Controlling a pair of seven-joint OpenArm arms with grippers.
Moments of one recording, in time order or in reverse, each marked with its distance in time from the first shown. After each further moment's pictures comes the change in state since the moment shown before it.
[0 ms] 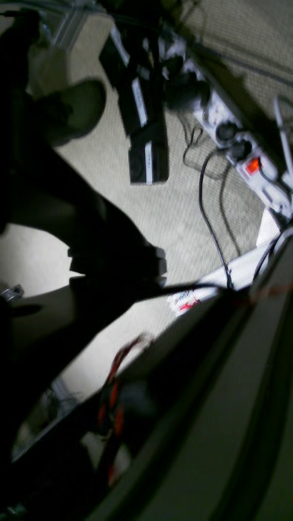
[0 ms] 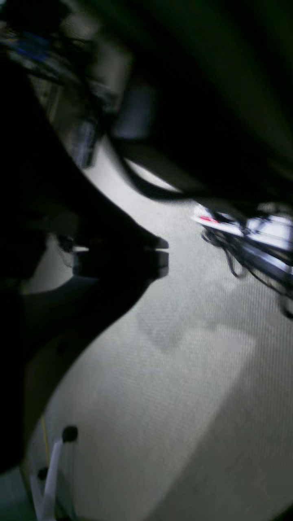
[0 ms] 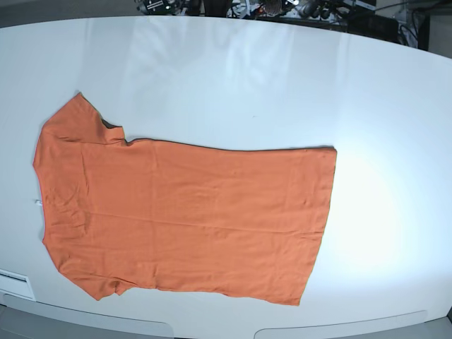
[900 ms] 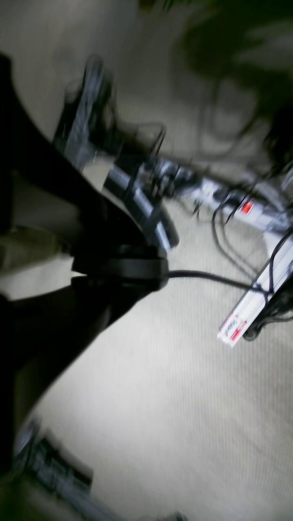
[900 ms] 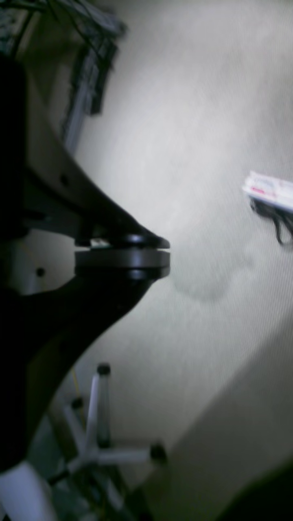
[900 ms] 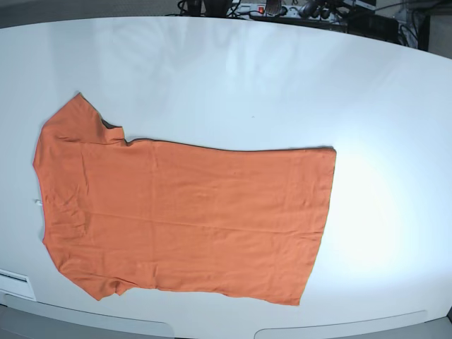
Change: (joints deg) left arm 42.3 -43.1 -0.2 83.3 21.4 15.0 13.3; right arm -57.4 14.6 0.2 84.3 -3.4 -8.5 -11.8
